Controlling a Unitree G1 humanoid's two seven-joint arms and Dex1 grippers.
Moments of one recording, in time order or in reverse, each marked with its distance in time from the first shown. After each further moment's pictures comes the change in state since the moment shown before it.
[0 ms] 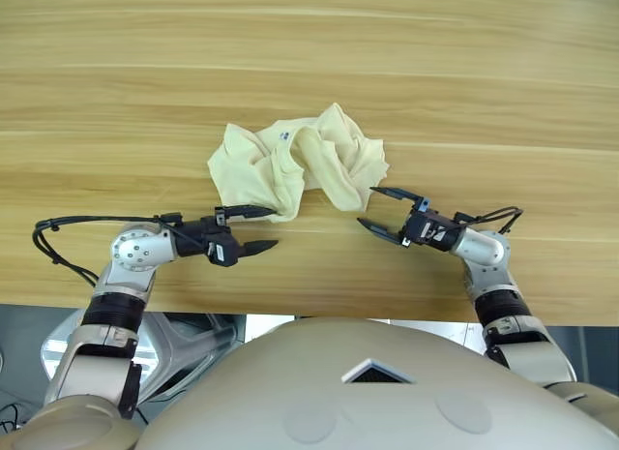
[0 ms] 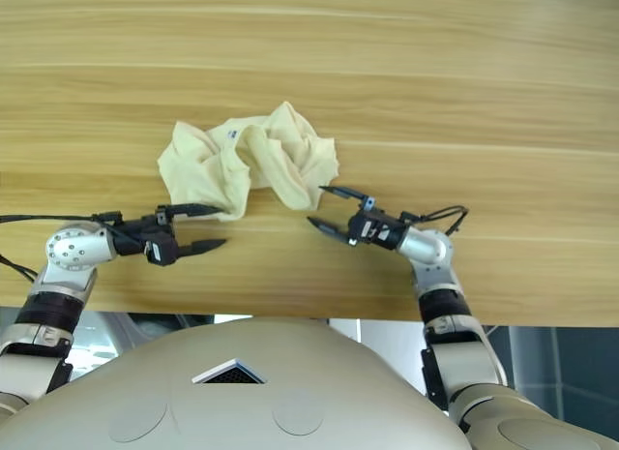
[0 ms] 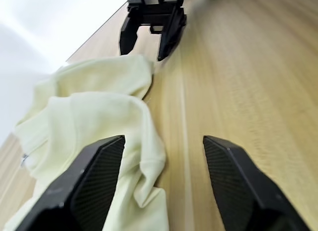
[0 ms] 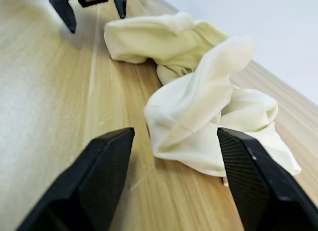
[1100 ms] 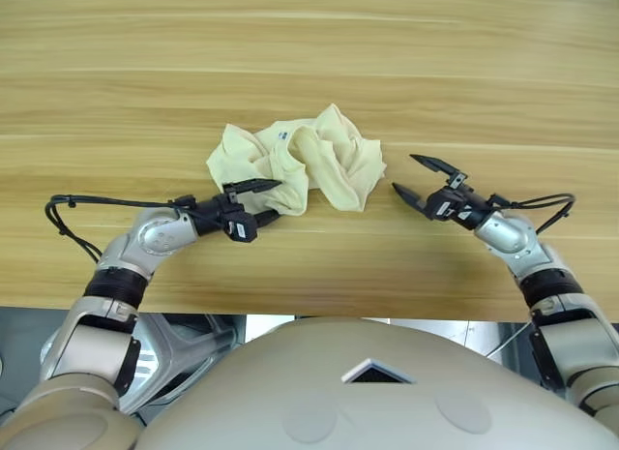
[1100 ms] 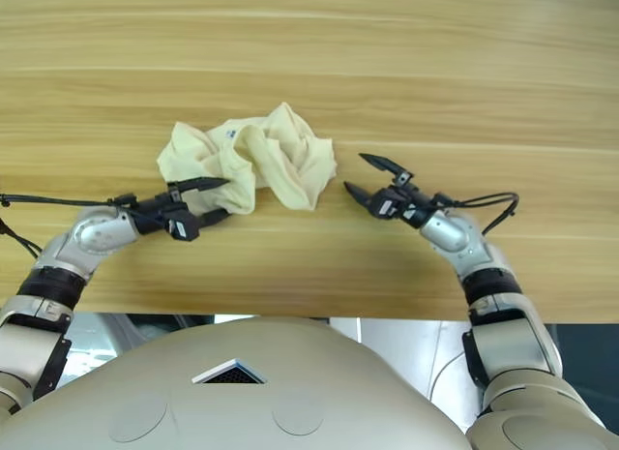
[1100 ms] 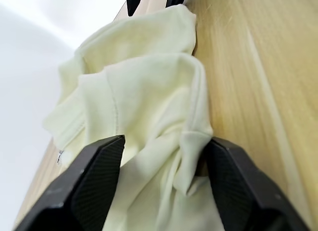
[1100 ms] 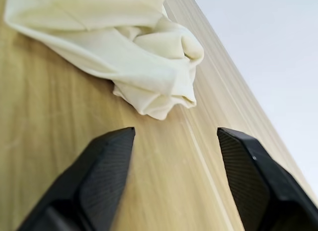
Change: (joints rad) left arm -0.141 0.038 -0.161 0.102 0.303 0.004 0.476; right arm -0.137 -0.245 0.161 0.113 -0.326 -0.018 -0.654
